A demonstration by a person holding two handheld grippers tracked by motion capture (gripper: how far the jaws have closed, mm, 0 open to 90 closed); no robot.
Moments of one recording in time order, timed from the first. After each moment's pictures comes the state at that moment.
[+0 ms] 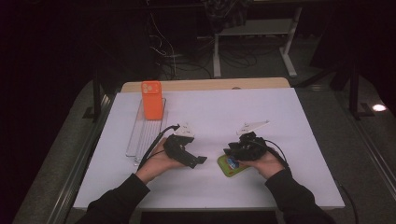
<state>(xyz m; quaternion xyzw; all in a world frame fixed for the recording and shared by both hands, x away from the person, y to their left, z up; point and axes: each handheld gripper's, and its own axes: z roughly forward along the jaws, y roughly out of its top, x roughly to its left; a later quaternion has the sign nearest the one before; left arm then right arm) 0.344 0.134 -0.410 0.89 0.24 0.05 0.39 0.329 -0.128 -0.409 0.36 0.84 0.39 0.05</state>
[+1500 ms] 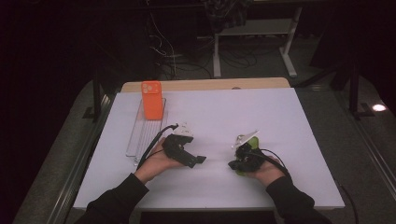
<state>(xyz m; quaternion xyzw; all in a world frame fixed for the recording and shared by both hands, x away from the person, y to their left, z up) 0.344 0.136 -0.409 0.88 0.24 0.05 0.39 0.311 -0.126 -0.431 0.33 0.90 0.29 0.02</state>
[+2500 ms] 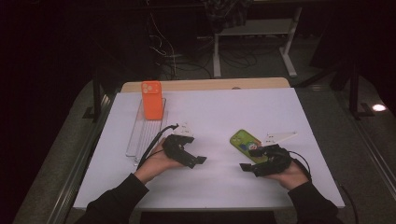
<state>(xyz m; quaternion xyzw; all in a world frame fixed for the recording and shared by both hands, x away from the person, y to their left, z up) 0.343 0.136 -0.407 0.88 0.24 0.04 0.40 0.291 -0.188 -0.412 0.34 0.84 0.43 0.03</state>
